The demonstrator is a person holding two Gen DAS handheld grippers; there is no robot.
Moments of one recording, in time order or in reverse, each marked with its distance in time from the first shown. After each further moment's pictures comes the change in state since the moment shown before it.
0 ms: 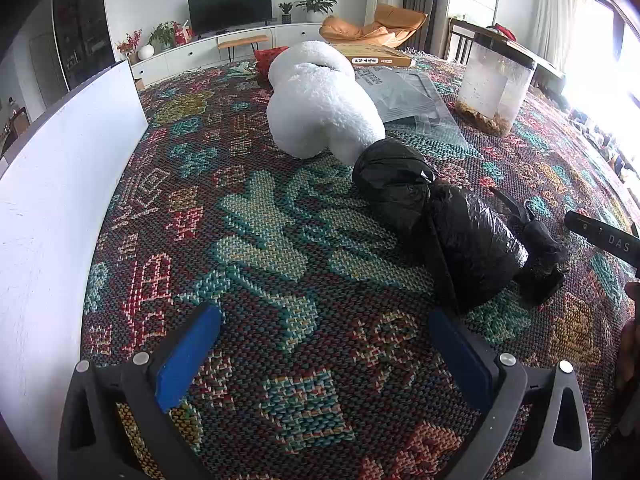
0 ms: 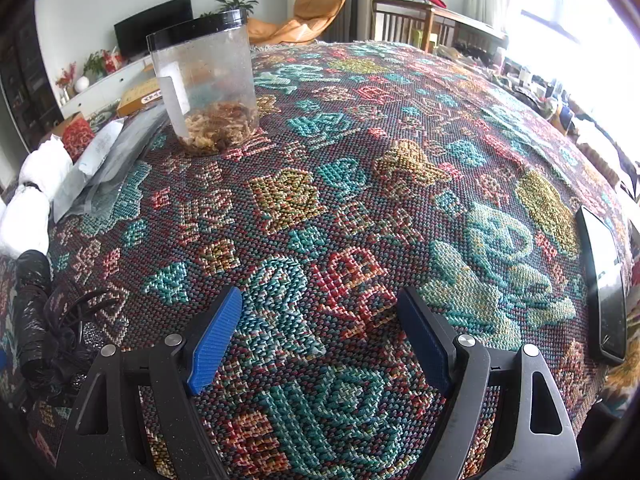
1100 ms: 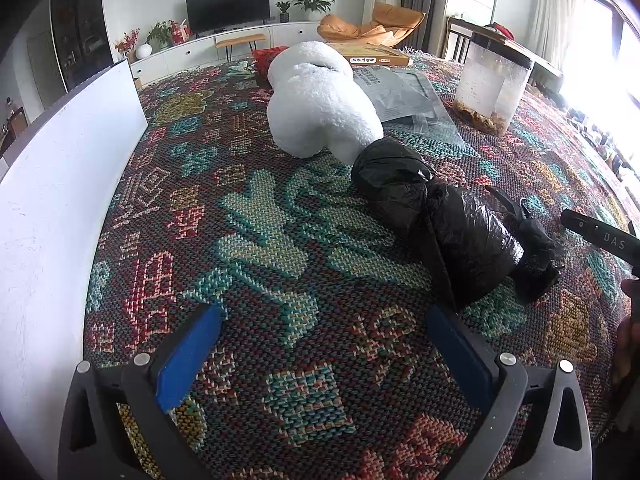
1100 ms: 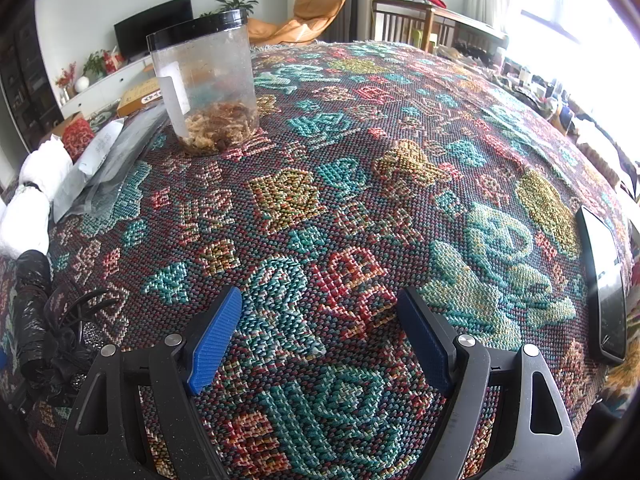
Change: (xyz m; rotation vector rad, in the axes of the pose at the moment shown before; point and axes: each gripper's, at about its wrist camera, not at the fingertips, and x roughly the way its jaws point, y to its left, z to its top) left arm -0.005 0.004 -0.001 -0.013 0.008 -0.024; right arm 0.000 0.000 0.000 -0.001 -0.001 0.000
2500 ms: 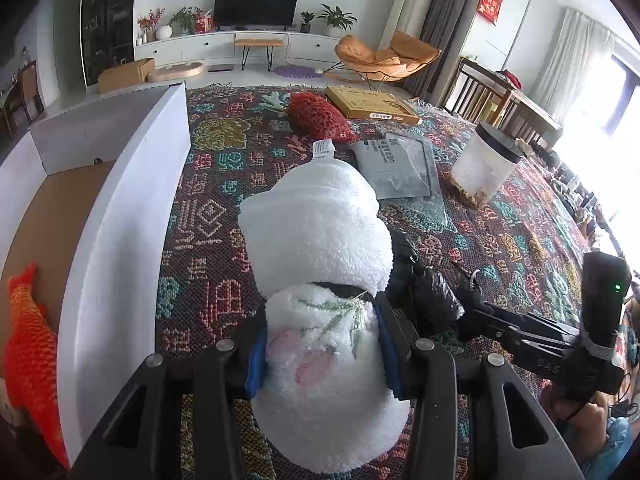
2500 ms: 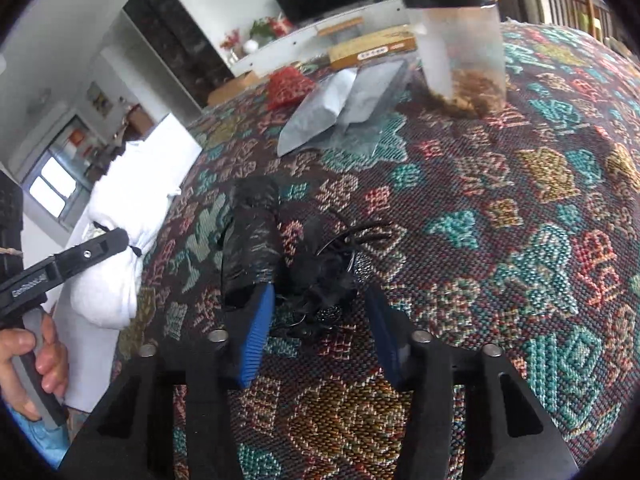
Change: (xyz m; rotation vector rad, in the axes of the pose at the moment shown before) left arm -0.082 0.043 0.026 -0.148 -0.044 -0.090; right arm -0.019 0.080 -0.017 -0.248 0.173 0.682
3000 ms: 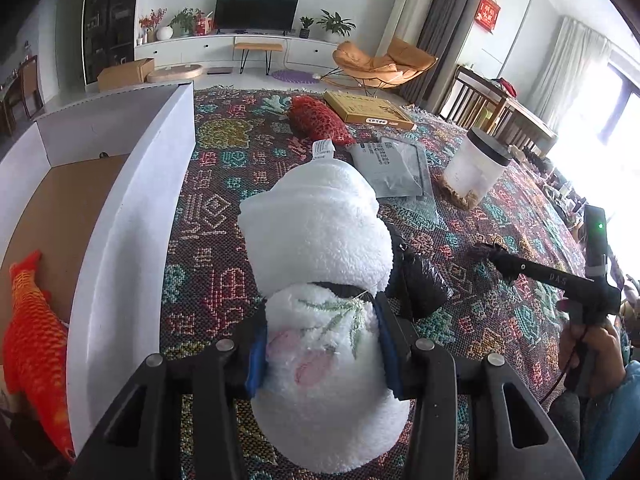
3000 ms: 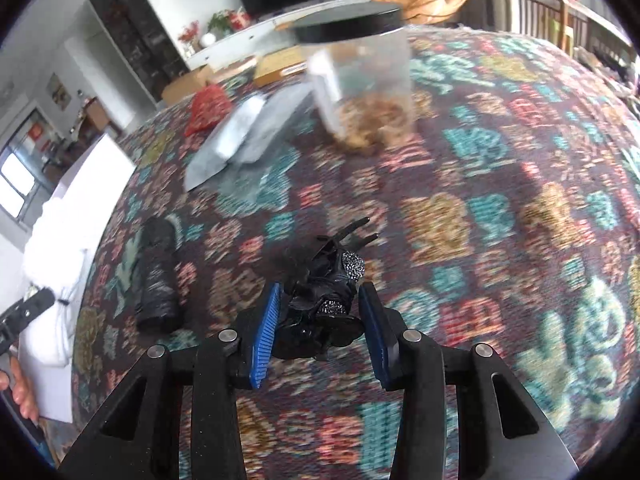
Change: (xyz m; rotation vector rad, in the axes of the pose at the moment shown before) left arm -0.016 0.002 -0.009 -0.009 -0.023 -0.023; right arm -0.050 -0.092 0.045 0.068 -0.052 -0.219
